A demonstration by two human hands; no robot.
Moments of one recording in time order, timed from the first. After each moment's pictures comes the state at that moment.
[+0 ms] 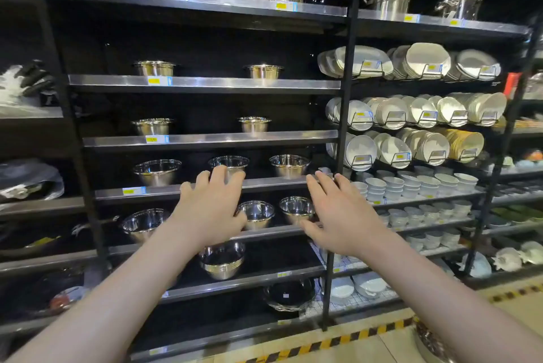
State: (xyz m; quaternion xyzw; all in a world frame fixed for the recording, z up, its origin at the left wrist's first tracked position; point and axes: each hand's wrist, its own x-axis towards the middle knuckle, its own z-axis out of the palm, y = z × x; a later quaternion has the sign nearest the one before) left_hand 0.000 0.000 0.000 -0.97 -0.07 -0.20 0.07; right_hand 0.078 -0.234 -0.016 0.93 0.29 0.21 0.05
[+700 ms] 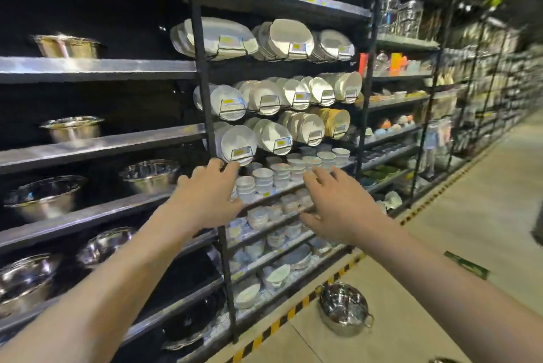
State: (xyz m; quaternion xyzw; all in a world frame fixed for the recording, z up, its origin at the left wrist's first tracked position) left_hand 0.308 -0.268 0.003 -0.98 0.14 -0.14 0.01; right_hand 0.280 -0.514 -0.027 0.98 0.11 0.18 0.06
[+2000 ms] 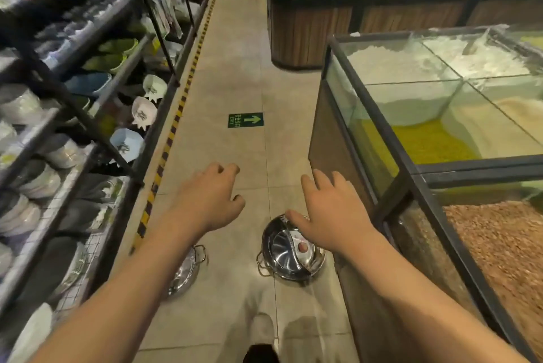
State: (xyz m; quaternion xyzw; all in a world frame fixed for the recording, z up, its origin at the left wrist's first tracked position) left_hand 0.629 -0.955 -0.409 -0.82 0.57 0.08 0.00; right_hand 0.417 -1.034 -0.422 0.91 -0.41 -0.03 -0.03
